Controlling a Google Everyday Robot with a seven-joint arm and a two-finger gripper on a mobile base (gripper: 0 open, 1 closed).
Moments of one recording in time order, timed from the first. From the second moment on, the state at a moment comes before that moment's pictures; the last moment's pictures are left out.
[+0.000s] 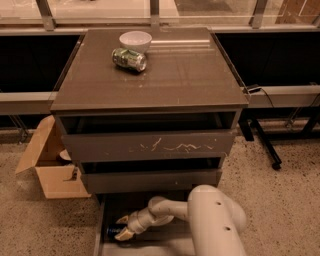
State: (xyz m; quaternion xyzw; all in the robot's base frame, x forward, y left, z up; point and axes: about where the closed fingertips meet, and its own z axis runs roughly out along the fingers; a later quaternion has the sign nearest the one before) arm 0.511 0.178 0.144 -0.60 0.65 0.39 0.24
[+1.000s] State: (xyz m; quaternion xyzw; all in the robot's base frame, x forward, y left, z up) arm 0.497 0.114 0.232 -0.61 0.59 0.36 0.38
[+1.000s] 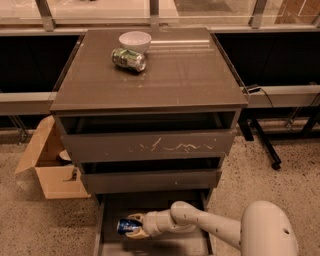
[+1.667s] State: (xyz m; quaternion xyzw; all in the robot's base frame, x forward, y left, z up) arm 0.464 0.119 0.317 -0.71 0.48 0.34 0.39
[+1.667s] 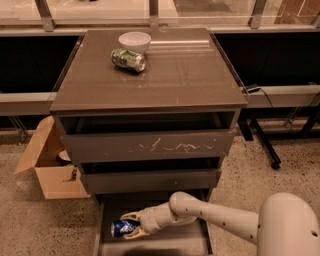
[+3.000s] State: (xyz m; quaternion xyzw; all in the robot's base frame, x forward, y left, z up) arm 0.389 0.097 0.517 -0.80 0.30 0.23 0.47
